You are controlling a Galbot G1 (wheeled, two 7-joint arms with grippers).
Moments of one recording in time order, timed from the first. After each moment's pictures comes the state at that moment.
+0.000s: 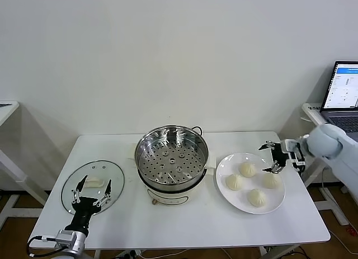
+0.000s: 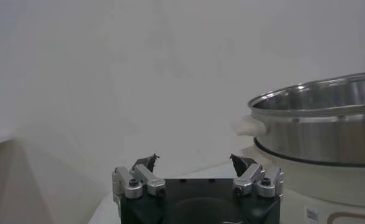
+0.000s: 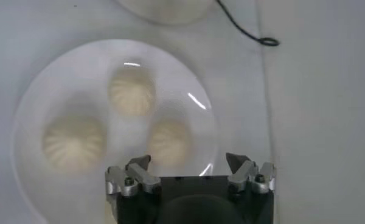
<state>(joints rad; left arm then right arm) 1.57 -1.45 -0.76 -1.96 0.02 -0.09 0.19 0.01 0.57 -0.69 1.28 -0.04 -0.07 -1.06</state>
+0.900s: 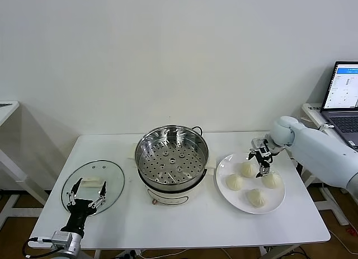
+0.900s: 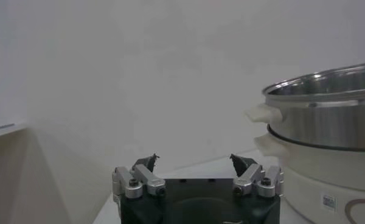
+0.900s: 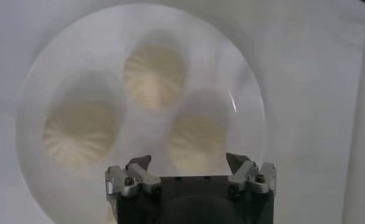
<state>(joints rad) 1.56 -1.46 -0.79 -1.93 0.01 -0.09 0.20 0.07 0.83 -0.86 0.99 -0.15 -0.07 -1.11</state>
